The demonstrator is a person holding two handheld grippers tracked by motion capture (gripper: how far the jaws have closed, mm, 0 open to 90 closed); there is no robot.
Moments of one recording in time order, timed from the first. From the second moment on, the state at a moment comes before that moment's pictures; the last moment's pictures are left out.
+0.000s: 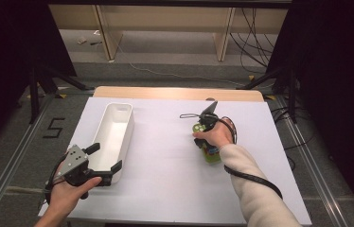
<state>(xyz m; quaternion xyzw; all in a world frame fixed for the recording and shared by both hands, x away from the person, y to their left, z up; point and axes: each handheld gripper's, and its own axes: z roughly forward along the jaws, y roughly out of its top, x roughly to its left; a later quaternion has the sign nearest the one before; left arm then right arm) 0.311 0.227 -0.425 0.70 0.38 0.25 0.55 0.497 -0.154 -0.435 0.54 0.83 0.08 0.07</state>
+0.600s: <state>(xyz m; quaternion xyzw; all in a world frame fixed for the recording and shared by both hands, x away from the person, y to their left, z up) 0.311 0.226 -0.424 0.70 0.38 0.25 0.55 0.475 -0.161 -0.420 0.51 0.84 0.17 0.07</state>
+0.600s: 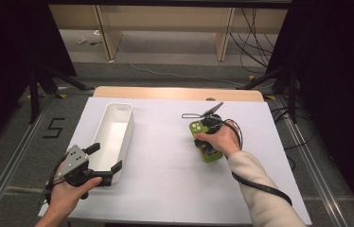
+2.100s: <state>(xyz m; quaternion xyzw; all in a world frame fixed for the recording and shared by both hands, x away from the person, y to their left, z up) 0.310 0.227 -0.424 0.70 0.38 0.26 0.55 0.416 -0.177 -0.415 0.35 0.83 0.41 0.13</state>
